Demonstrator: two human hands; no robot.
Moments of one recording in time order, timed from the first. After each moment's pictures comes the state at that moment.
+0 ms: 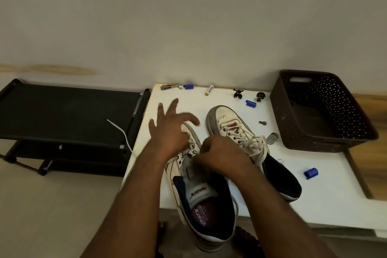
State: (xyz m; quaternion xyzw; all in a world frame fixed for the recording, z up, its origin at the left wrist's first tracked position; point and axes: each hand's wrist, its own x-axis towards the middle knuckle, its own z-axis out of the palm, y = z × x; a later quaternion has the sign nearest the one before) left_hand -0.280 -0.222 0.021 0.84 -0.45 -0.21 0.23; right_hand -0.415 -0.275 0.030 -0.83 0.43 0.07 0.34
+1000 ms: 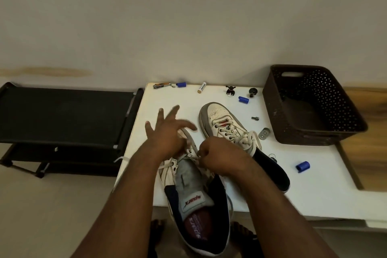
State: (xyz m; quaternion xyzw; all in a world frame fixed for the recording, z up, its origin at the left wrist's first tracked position) left_hand -0.290 -0.226 0.015 0.82 -0.49 -0.24 0.17; right_hand -0.434 -0.281 0.036 -0.86 0.38 0.11 0.33
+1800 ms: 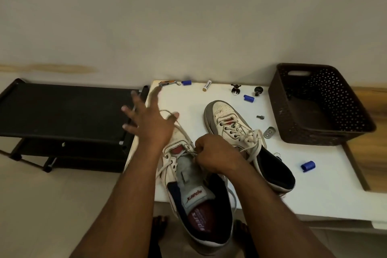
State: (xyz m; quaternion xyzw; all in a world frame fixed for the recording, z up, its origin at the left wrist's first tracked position) left_hand -0.271 -0.223 0.014 0.88 -0.29 -0.14 0.34; right_hand -0.419 -0.271 0.032 -0.86 0.37 0.09 0.34
